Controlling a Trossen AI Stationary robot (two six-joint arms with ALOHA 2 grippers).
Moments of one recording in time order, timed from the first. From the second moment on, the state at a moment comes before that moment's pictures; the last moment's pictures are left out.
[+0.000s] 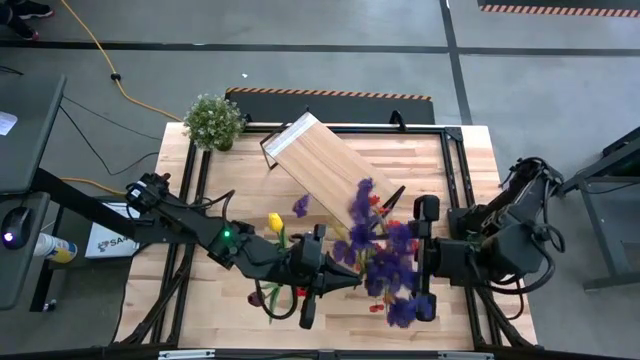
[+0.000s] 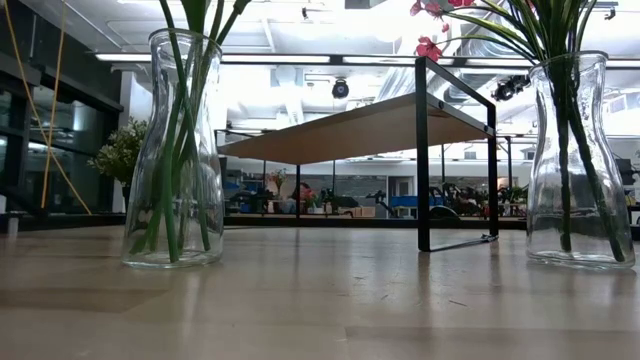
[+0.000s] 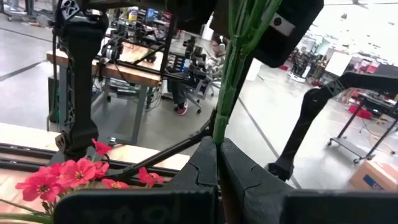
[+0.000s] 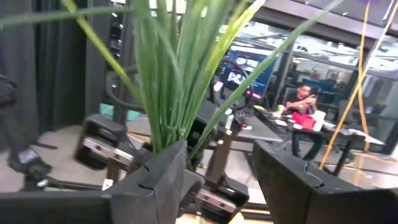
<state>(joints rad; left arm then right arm) -0.52 1.74 1.83 -0.11 -0.41 -0.31 0.79 1.49 1.76 -0.15 0.84 -0.26</state>
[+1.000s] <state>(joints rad) -0.52 1.73 1.83 -0.10 -0.40 -0.29 0.73 1.49 1.76 -0.18 0.64 -0.09</state>
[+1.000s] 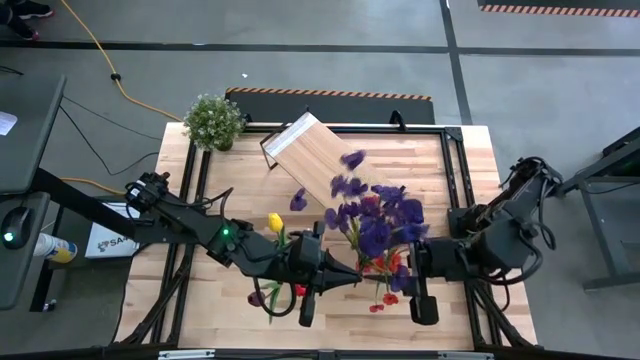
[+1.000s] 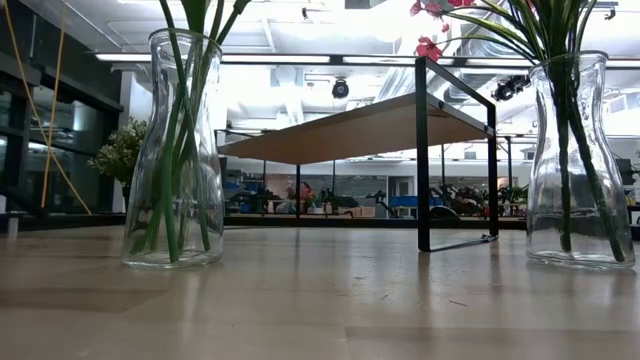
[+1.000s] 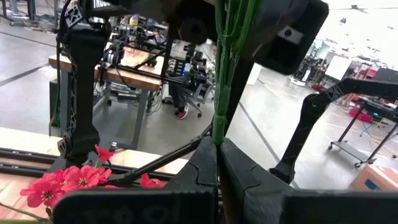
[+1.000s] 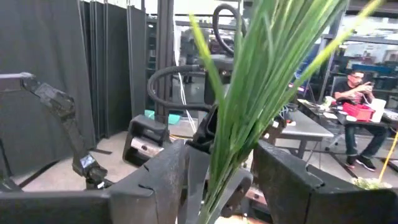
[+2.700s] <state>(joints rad) -0.52 1.74 1.83 -0.14 -0.41 -0.35 0.86 1.42 1.76 -0.08 1.19 -0.62</state>
